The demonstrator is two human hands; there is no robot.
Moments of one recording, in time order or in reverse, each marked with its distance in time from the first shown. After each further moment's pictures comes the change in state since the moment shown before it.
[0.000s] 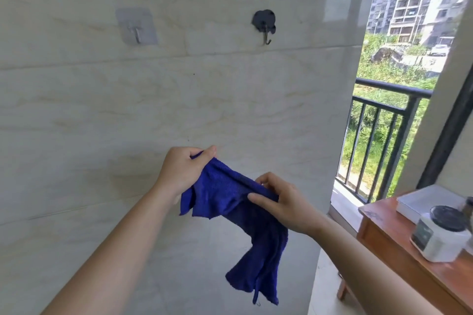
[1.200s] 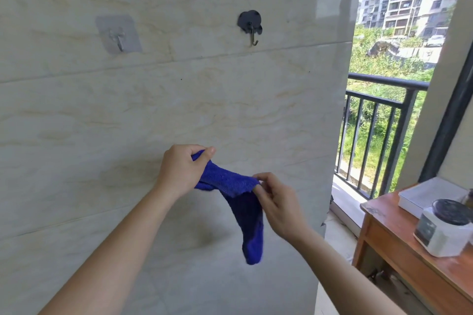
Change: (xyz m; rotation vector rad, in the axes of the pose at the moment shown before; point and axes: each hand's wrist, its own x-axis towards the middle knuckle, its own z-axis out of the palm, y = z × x) left_hand 0.018 0.006 0.014 0.310 0.121 0.246; right_hand 0.006 0.010 0.024 0.069 0.353 -0.051
